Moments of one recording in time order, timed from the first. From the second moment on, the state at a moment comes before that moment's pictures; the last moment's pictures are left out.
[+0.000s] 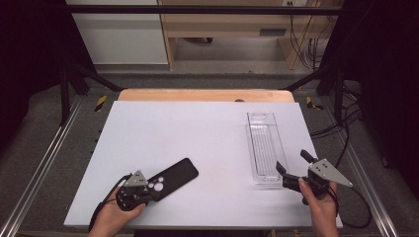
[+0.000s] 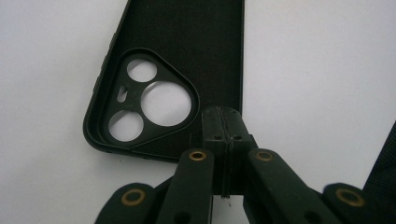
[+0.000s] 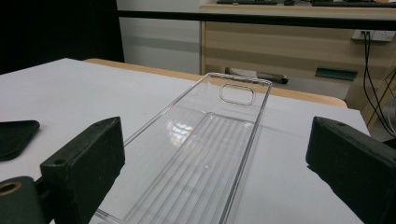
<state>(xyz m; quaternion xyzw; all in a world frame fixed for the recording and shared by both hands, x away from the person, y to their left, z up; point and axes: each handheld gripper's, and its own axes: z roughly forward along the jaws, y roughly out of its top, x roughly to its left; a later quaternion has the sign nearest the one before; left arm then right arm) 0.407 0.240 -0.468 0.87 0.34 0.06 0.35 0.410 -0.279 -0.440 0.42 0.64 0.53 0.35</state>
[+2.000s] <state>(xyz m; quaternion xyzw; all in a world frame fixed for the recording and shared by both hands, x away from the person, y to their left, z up) 0.406 0.254 -0.458 0.87 0.30 0.15 0.36 0.410 -0.276 -0.440 0.42 0.65 0.54 0.35</state>
